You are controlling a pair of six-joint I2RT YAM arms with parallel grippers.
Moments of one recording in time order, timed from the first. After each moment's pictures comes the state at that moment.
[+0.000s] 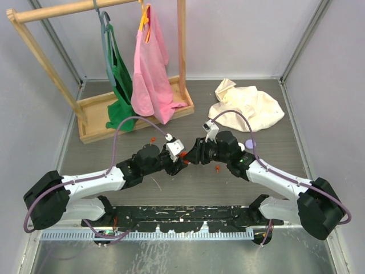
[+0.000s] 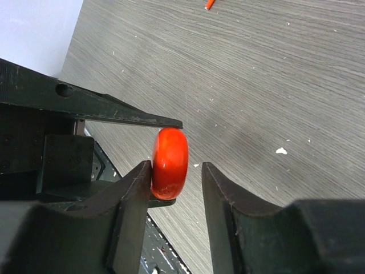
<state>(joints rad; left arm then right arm) -0.95 1.21 0.54 0.33 0.09 0.05 0.68 1.14 0.56 0.13 -0.34 0.62</state>
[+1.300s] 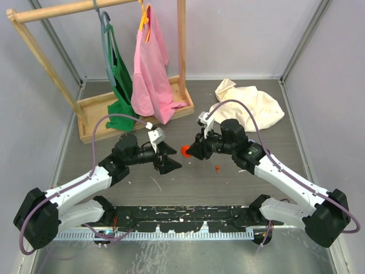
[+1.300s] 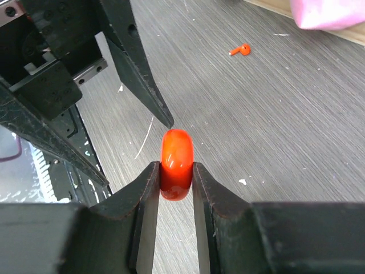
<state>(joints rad) -0.68 1.04 0.52 0.32 0.62 -0.18 0.67 1.06 0.79 -0.14 -0.45 0.15</state>
